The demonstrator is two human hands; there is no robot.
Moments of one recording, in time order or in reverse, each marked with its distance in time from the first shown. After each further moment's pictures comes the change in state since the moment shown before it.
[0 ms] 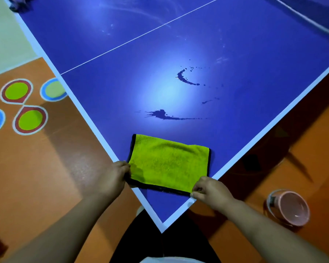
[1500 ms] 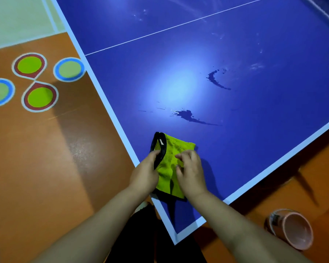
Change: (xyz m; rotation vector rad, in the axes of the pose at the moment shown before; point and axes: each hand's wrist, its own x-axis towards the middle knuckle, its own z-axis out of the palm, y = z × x) left_hand 0.026 0.014 0.018 -0.588 -0.047 -0.540; right_hand 0.095 -0.130 0.025 0.251 0.503 -0.086
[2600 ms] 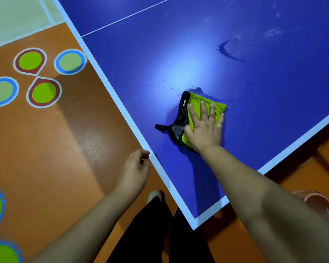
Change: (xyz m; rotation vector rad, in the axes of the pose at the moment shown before) left_hand -0.030 -0.058 -0.027 0.013 0.078 0.034; right_hand 0.071 0.033 0.028 -0.647 -0.081 0.097
